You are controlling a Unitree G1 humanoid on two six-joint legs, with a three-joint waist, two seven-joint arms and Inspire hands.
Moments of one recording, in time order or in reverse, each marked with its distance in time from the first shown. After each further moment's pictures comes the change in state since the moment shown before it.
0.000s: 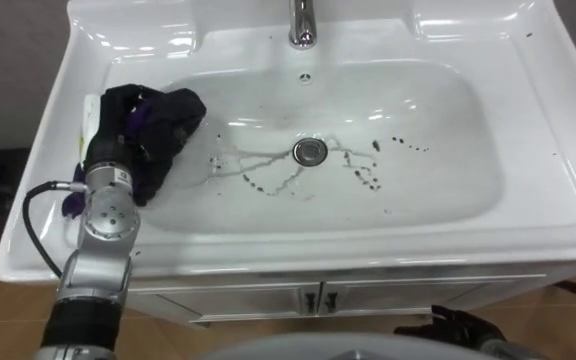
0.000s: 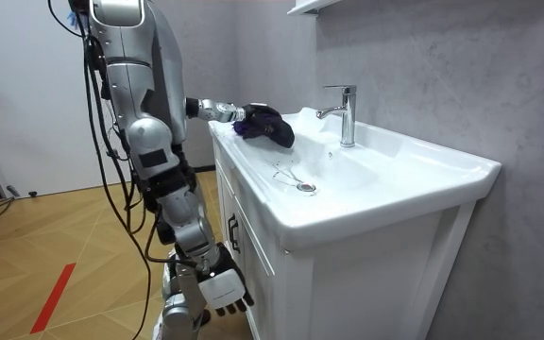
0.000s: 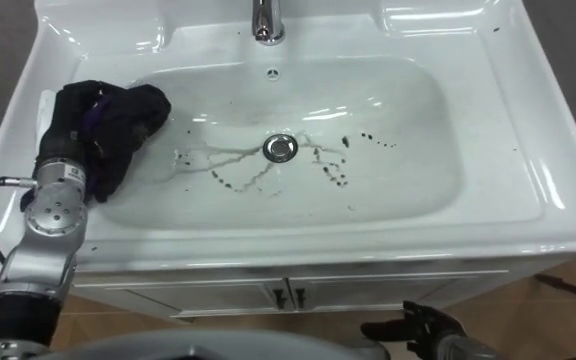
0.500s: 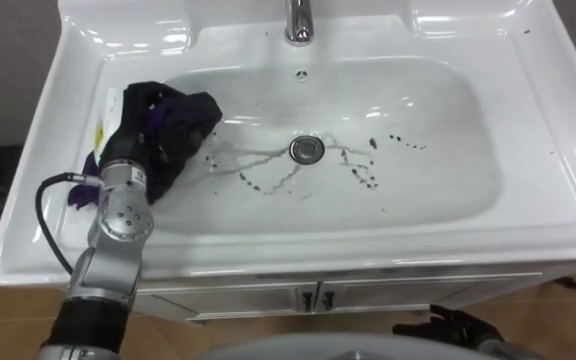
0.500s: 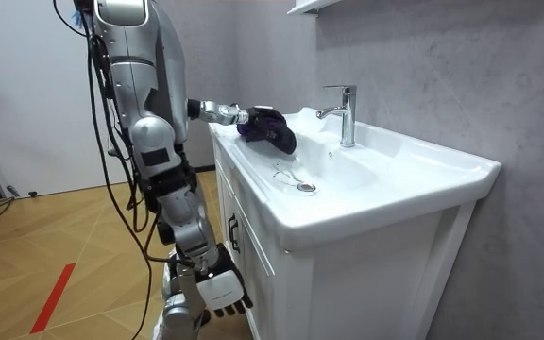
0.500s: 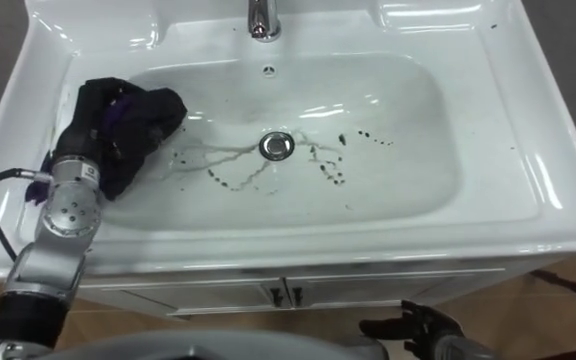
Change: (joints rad) left arm 0.005 0.003 -0.094 -0.013 0.133 -0.002 0.002; right arm -0.012 0.008 0.007 0.026 0.020 -0.019 -0.012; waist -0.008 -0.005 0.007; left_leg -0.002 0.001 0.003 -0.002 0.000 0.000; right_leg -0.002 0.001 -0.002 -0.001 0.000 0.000
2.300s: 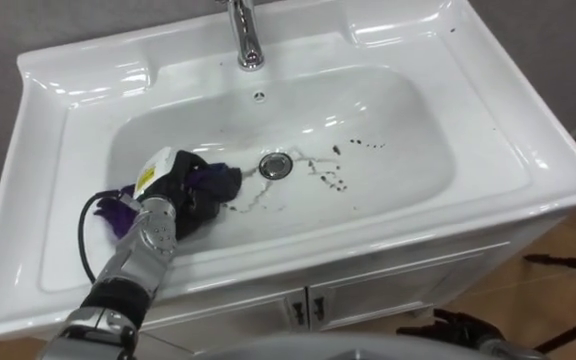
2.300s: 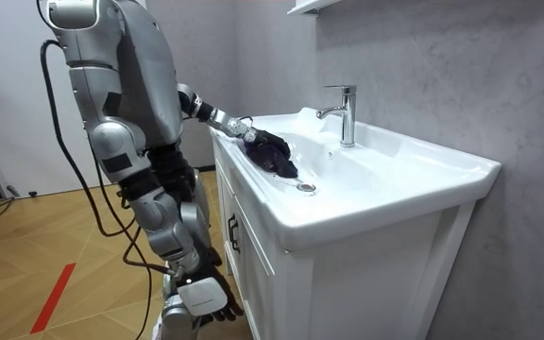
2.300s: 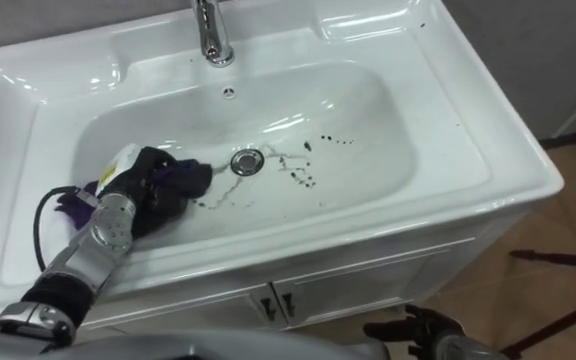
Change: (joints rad) left arm -0.167 -0.031 -0.090 0.576 0.141 -0.018 -0.089; right arm 0.024 0.004 -0.013 -0.081 -0.019 0.099 -0.028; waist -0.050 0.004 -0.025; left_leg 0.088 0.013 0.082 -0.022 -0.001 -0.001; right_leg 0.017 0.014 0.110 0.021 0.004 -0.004
